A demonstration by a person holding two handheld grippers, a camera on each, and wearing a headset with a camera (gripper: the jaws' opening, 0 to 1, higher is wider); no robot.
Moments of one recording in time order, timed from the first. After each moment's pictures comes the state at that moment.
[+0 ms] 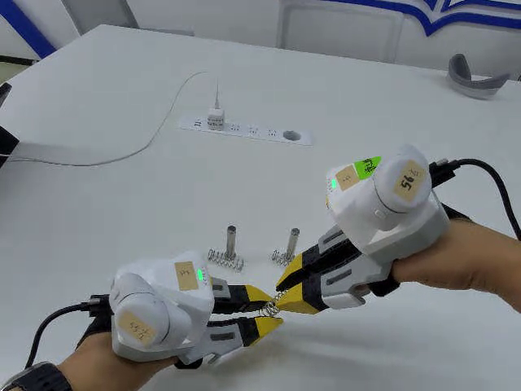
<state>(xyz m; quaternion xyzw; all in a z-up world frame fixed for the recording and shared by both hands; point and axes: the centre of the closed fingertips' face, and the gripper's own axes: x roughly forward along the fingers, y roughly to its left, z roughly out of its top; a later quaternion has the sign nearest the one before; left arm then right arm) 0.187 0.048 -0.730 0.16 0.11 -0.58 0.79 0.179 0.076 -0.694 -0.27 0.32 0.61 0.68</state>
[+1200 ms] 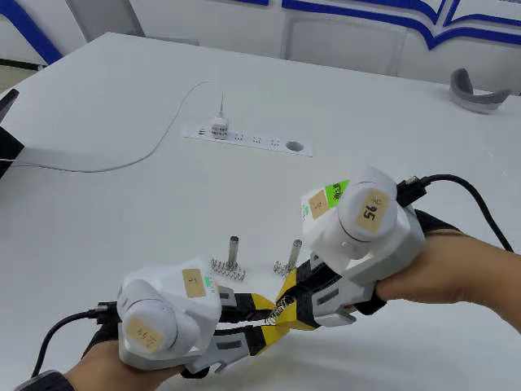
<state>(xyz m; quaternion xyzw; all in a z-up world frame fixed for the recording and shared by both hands) 0.189 0.044 -0.725 0.15 0.11 -0.58 0.80 0.182 0.073 -0.710 -0.34 0.34 0.59 0.65</state>
